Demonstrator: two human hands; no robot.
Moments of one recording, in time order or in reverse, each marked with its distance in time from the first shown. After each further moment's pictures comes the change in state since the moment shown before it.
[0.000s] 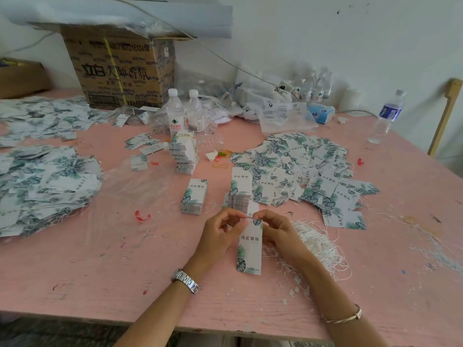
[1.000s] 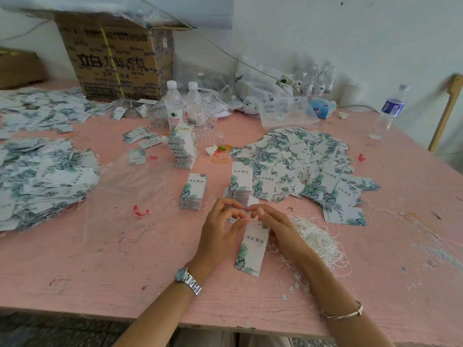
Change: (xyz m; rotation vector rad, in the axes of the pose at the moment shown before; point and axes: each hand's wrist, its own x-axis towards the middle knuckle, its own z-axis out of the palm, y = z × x) left_hand -0.003 0.002 0.003 0.307 0.080 0.266; right_hand -0.003 -0.008 0.004 -0.070 0.000 -0.022
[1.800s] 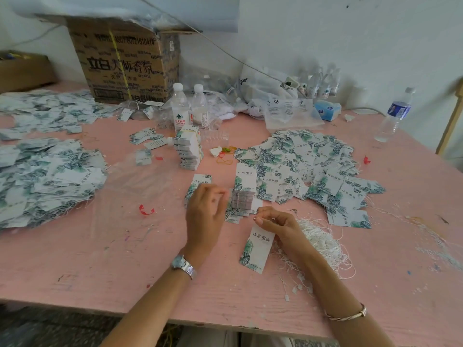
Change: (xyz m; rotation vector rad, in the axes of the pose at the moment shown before) left_hand 0.023 -0.004 -0.026 0.389 0.284 0.120; right_hand 0.005 0.001 -0.001 0.133 0.068 0.070
